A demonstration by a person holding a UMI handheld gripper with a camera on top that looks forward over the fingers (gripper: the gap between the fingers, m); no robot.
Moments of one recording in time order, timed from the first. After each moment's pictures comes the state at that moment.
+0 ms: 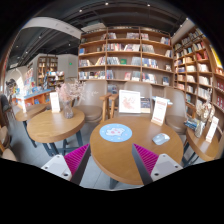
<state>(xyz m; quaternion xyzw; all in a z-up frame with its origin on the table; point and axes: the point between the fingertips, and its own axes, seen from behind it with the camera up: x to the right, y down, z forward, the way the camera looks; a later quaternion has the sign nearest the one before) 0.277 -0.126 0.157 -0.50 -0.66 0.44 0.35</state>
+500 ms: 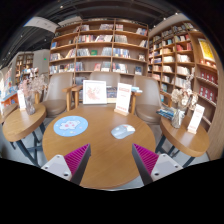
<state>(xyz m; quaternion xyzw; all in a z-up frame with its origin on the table) 0.195 0.054 0.102 -0.59 -0.61 0.35 0.40</state>
